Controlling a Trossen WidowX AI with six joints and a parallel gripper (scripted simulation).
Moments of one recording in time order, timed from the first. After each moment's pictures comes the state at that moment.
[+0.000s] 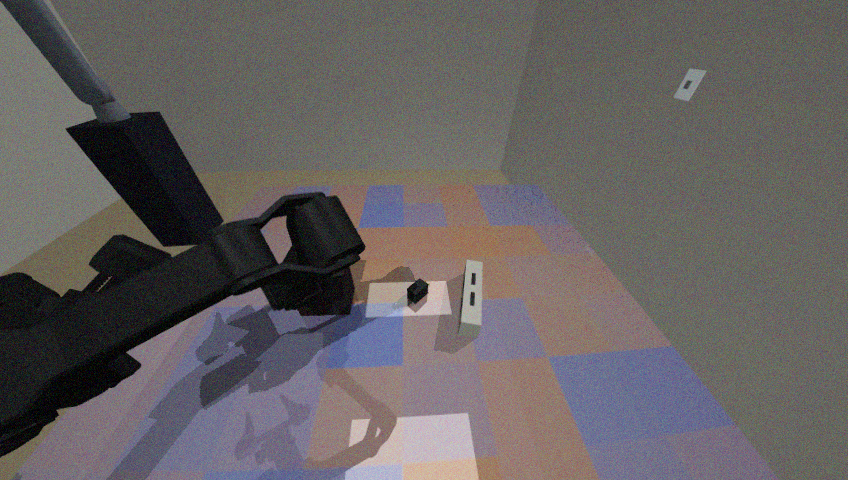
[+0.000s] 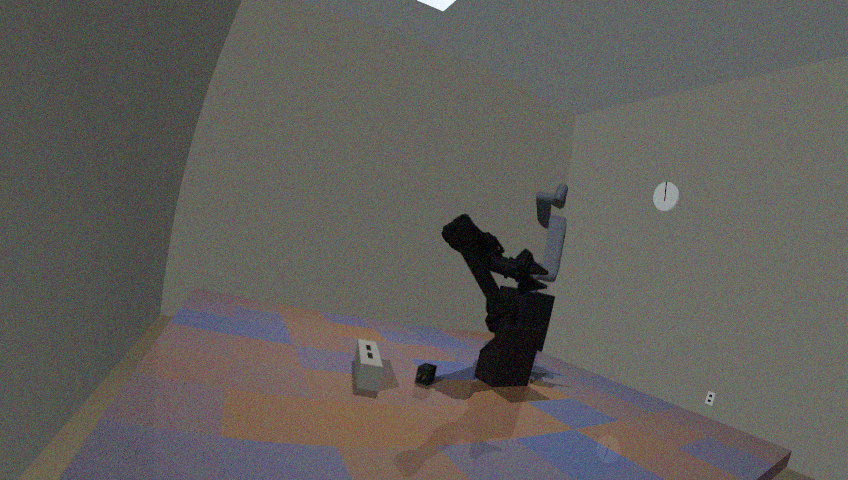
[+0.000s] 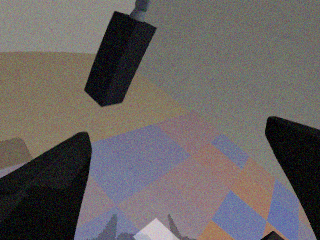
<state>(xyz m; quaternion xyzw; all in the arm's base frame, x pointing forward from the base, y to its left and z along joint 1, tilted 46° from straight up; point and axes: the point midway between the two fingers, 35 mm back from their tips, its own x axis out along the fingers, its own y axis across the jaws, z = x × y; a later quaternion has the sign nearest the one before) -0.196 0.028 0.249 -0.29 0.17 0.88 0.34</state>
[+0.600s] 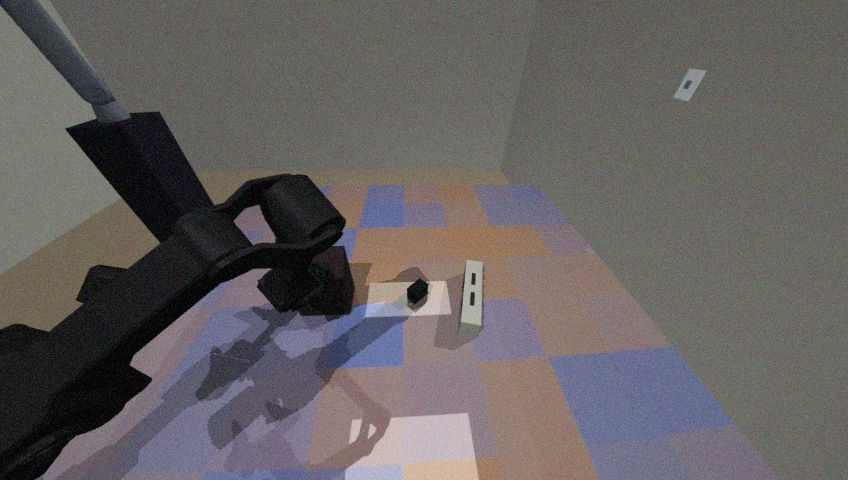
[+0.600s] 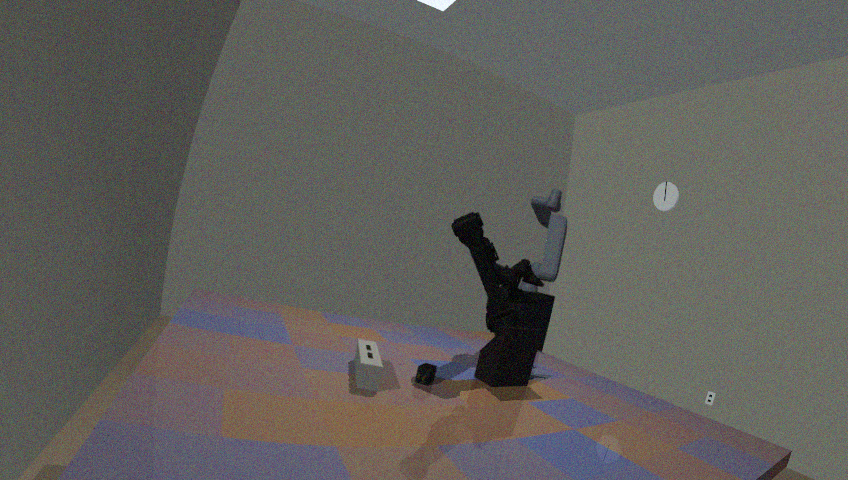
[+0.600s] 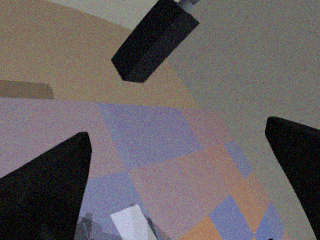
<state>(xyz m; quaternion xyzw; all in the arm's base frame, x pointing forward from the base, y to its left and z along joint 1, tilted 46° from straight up) -0.204 -0.023 0.239 -0.34 0.09 0.91 0.22</state>
